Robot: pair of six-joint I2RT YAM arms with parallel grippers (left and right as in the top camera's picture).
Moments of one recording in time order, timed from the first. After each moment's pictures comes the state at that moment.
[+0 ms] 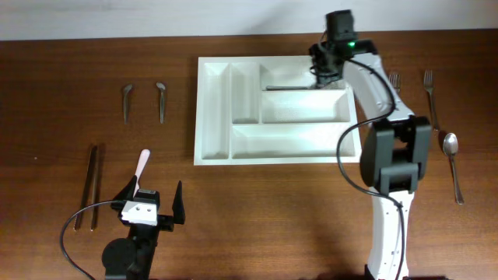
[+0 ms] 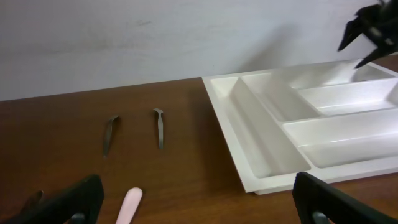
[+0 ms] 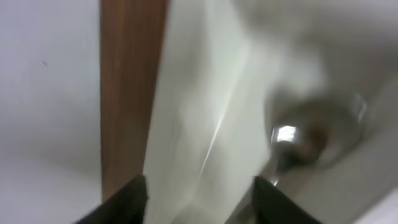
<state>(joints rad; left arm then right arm) -0.04 0.01 0.05 -0.16 0.09 0.06 0.08 2.40 2.14 -0.73 -0.07 1.36</state>
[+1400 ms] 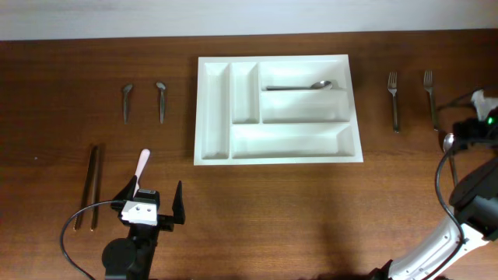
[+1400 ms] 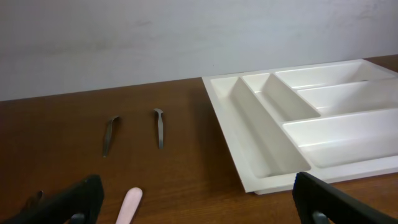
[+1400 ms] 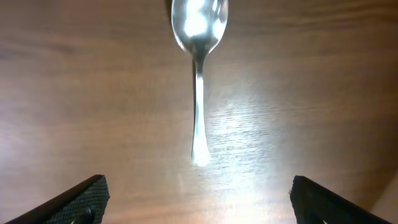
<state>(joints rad) -0.04 0.01 0.05 -0.16 0.09 0.06 -0.65 2.16 1.99 -1.43 0.15 -0.58</state>
